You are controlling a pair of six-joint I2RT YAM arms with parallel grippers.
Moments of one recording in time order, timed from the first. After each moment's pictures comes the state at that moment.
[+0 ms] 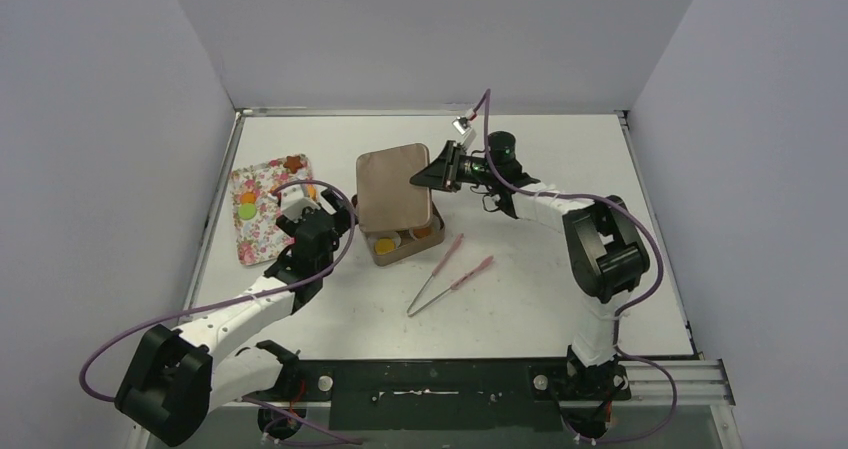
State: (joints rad) left arm -0.53 1.09 0.48 0.27 -0.67 -0.68; right arm 0.41 1.87 1.17 0.53 -0.86 0.92
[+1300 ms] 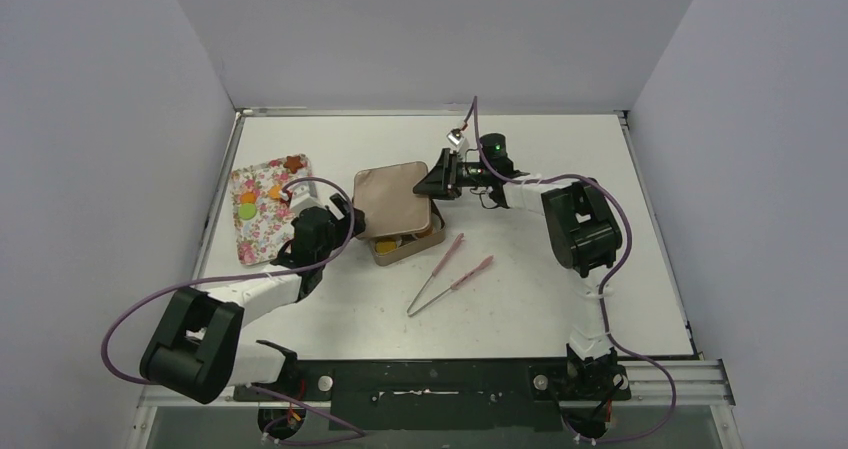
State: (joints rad) left arm -0.38 1.30 0.44 0.41 -0.27 -0.77; right arm 0.38 2.14 1.34 0.42 -1.00 0.88
